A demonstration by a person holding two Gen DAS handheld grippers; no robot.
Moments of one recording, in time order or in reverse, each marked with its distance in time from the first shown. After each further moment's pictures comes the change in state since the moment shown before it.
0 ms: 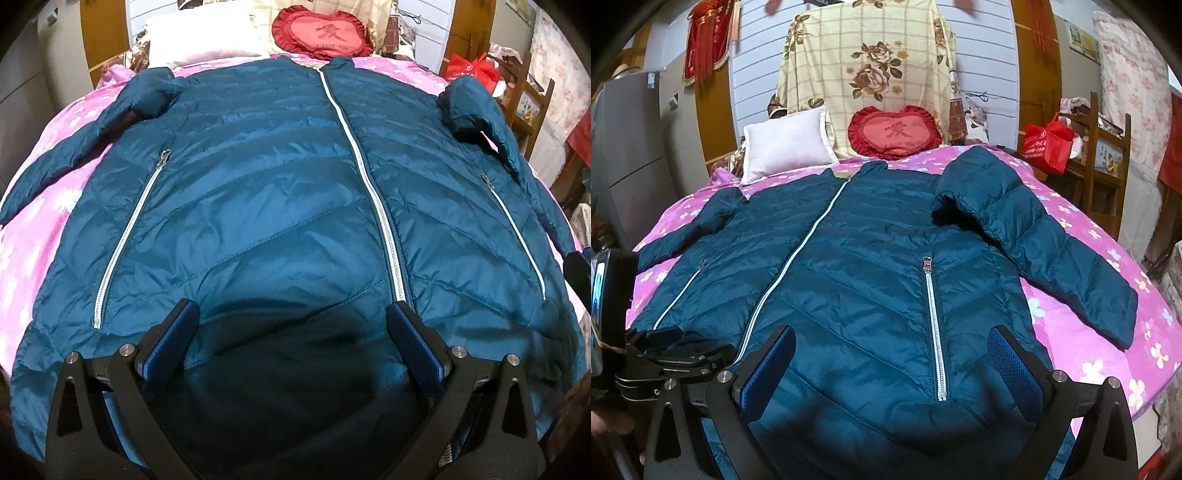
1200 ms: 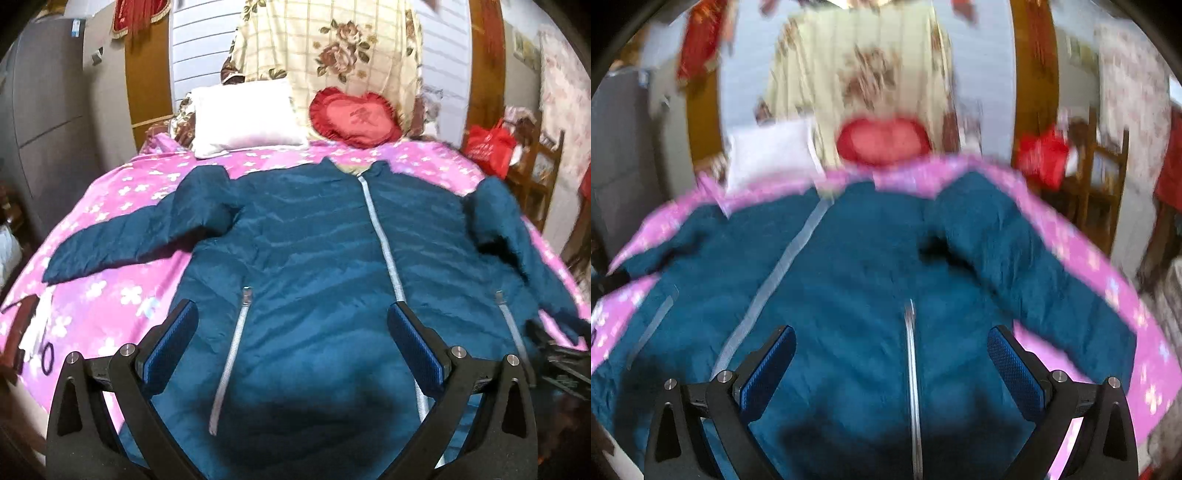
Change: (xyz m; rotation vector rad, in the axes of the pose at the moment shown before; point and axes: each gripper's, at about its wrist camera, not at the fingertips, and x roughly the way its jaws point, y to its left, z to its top) left arm -0.066 0.045 0.068 -0.043 -0.282 0.134; right arm 0.046 -0.010 0.040 0.005 0.054 -0.051
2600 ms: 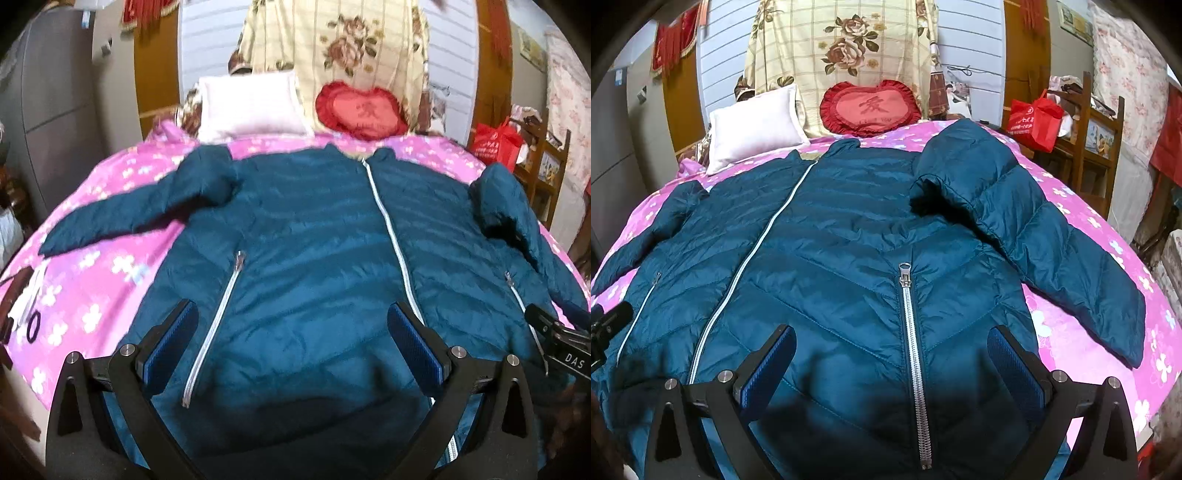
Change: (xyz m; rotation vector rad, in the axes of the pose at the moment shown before) left arm 0.003 -0.010 -0.039 -0.028 -0.024 -0.010; right arm 0.017 -0.001 -0.011 0.032 0.047 -0.032
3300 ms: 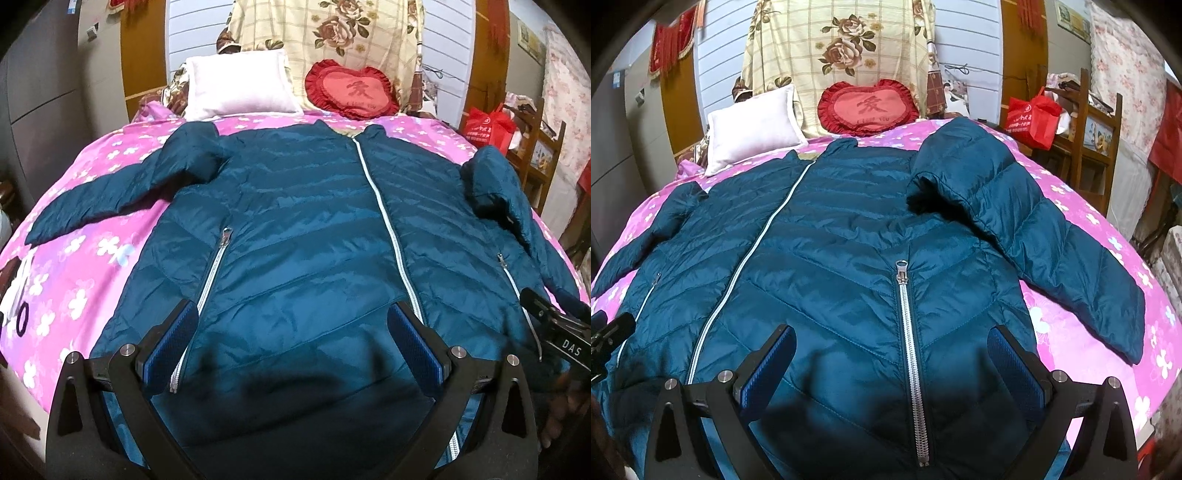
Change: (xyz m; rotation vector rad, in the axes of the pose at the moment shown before) left arm 0.011 -0.001 -0.006 -0.003 0.112 -0.042; right arm -0.002 -0.002 -0.001 0.005 0.008 0.001
